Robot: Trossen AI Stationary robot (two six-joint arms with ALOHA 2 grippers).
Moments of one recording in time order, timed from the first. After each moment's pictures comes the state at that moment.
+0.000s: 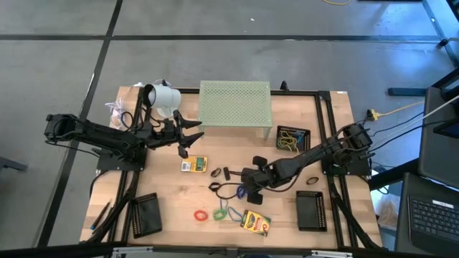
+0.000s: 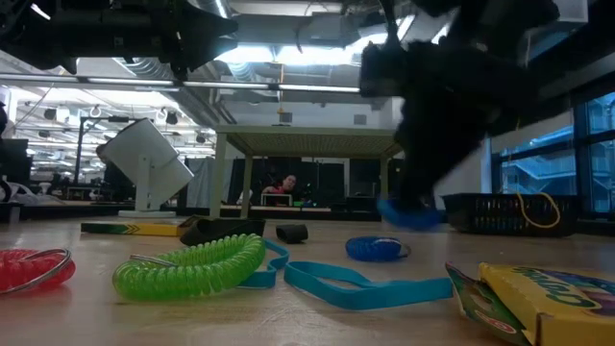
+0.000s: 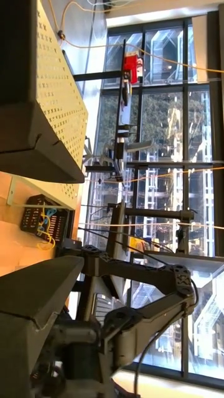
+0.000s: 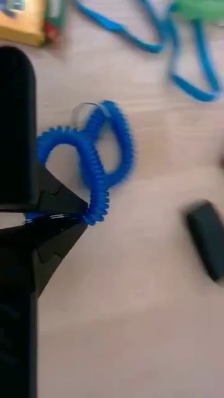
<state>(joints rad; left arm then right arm) 0.03 0.96 0.25 0.90 -0.25 -0.01 0.38 1.83 1.11 -0.43 0.22 0.49</state>
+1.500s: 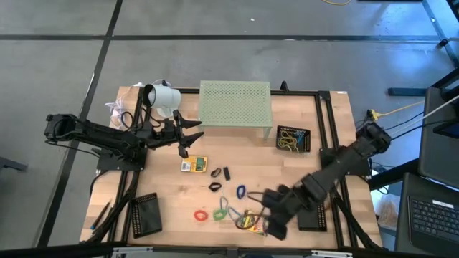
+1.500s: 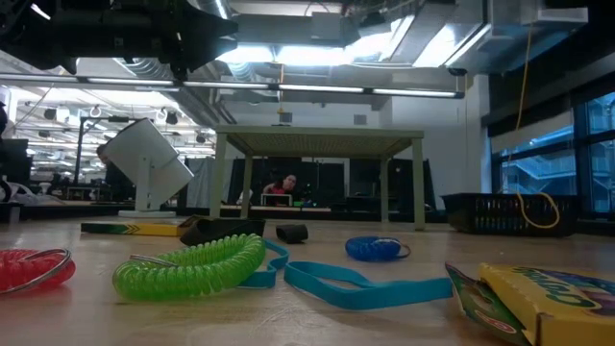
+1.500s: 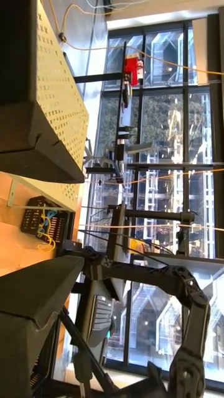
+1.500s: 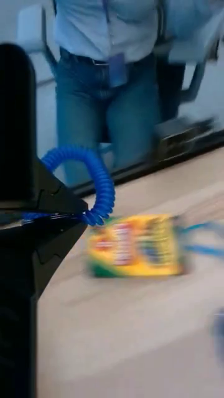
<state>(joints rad) 0.03 0.96 0.25 0.90 -0.25 -0.01 0.68 1.66 1.38 -0.77 -0.03 1.13</state>
